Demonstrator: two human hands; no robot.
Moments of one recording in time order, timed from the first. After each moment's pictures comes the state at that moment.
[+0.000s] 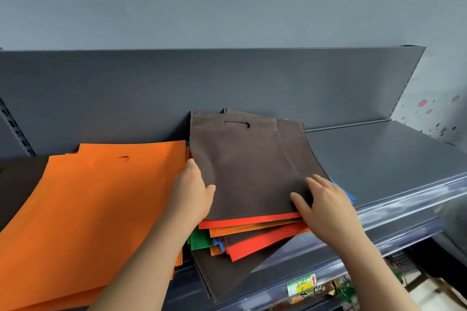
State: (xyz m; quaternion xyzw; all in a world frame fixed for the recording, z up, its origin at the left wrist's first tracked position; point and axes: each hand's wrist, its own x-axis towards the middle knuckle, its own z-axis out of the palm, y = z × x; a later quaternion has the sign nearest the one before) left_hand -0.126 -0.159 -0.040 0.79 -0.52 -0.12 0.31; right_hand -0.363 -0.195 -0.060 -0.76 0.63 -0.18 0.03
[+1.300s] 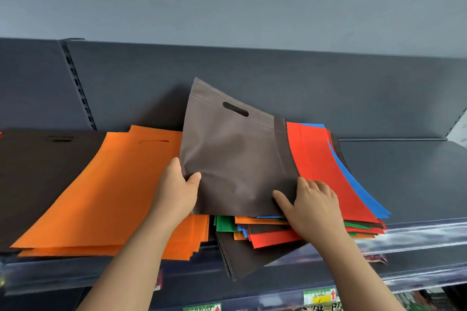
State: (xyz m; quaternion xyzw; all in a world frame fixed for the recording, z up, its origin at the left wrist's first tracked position) left_hand -0.080 -0.103 -0.046 0.76 -0.39 -0.16 0.50; right_hand -0.301 -0.190 -0.065 -0.79 0.60 -0.12 0.00
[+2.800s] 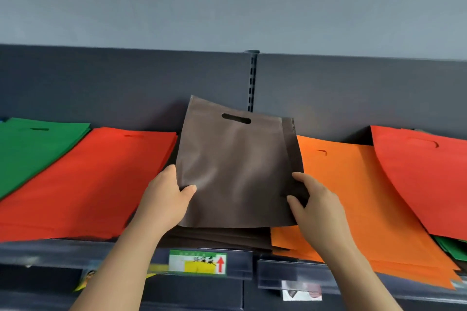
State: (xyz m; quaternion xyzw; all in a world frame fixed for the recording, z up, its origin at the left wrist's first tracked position) left_hand 0.244 0.106 -0.033 0.86 -0.37 -0.06 0.35; right_hand 0.025 -0.021 -0.052 -0.82 0.45 -0.30 0.18
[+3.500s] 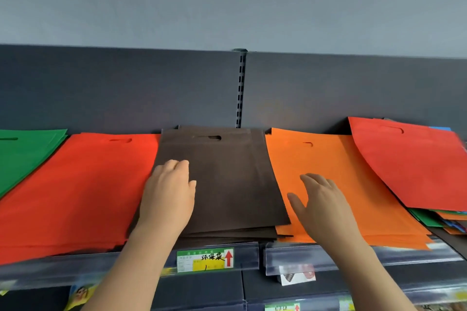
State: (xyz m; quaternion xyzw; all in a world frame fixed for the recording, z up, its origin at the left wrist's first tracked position) left_hand 0.254 0.107 -0.032 0.85 -0.48 0.09 0.19; right_hand 0.026 0.005 -0.046 -0.83 0.52 -0.18 0.03
